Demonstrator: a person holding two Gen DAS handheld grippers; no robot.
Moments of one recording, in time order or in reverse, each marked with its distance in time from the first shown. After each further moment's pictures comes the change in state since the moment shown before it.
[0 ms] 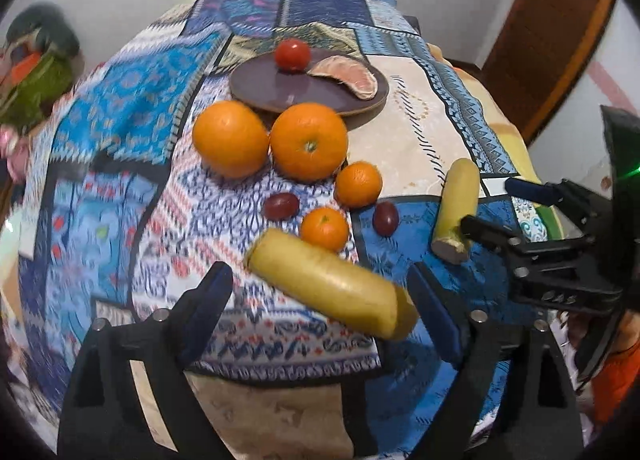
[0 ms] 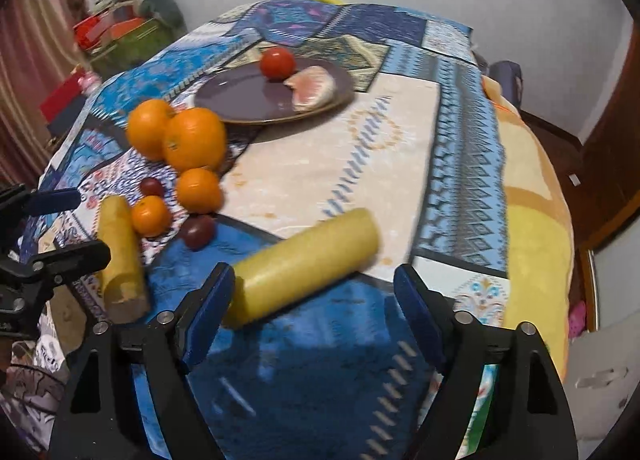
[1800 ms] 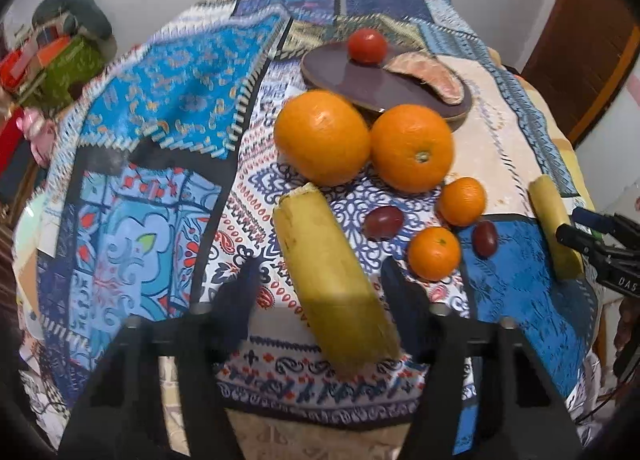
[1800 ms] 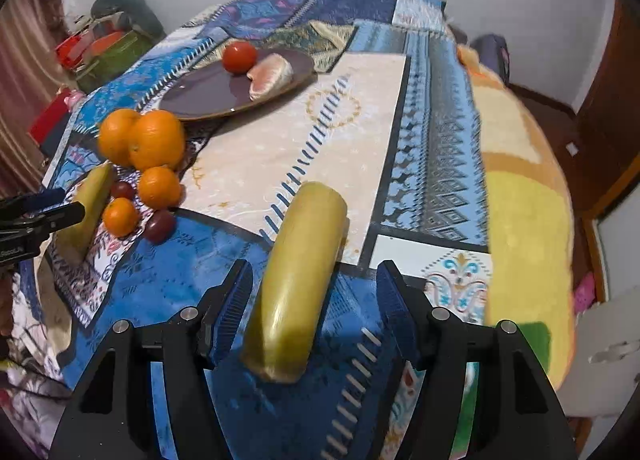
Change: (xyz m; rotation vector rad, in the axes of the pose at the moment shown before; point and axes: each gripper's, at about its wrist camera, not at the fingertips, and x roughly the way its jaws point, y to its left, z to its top) left arm 0.029 0.057 0.018 -0.065 0.035 0.114; right arm 0.012 -0.043 -0.007 0.112 0.040 0.013
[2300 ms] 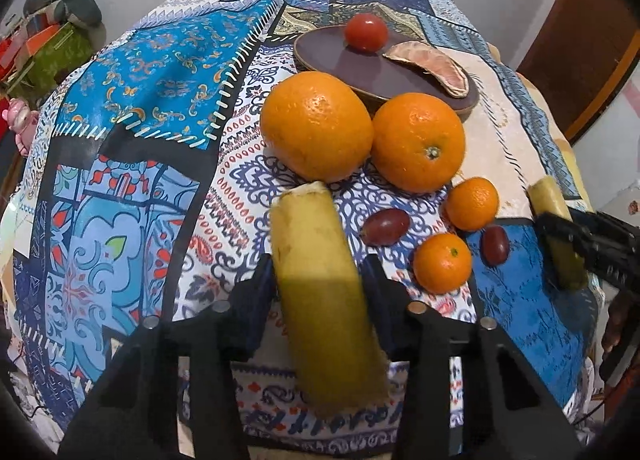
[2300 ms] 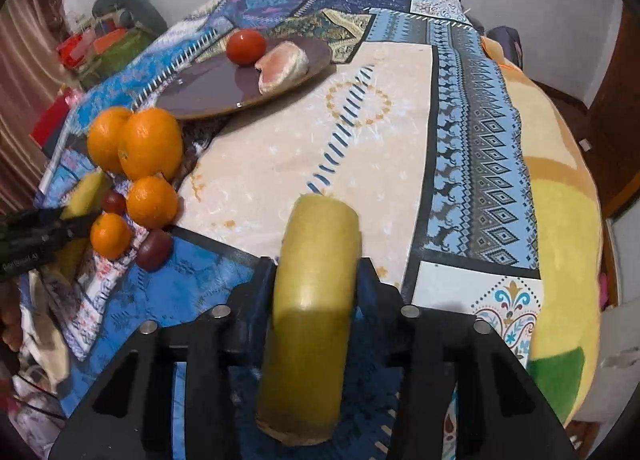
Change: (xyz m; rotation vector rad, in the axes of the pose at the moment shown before) left arm 0.017 0.000 0.001 0.001 0.013 -0.042; right arm 0.023 0.009 0.011 0.020 0.005 0.058
